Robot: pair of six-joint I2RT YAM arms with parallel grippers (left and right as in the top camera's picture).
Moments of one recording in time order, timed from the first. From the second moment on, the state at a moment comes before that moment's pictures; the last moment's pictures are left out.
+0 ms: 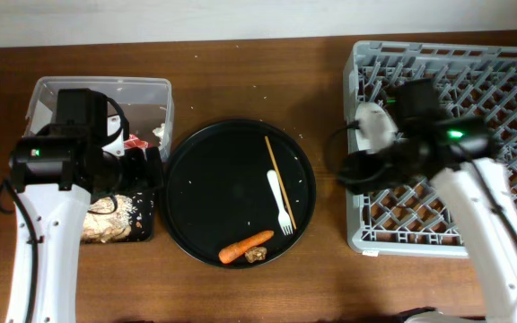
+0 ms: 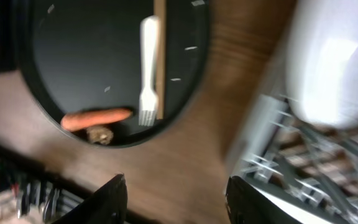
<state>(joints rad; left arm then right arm) 0.01 1.40 1.49 -1.38 0.07 -0.20 0.18 1.44 1.46 -1.33 -0.32 -0.01</state>
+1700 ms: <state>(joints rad) 0.01 1.40 1.46 -1.37 0.07 -0.20 -0.22 1.54 1.38 -1.29 0.01 -0.05</state>
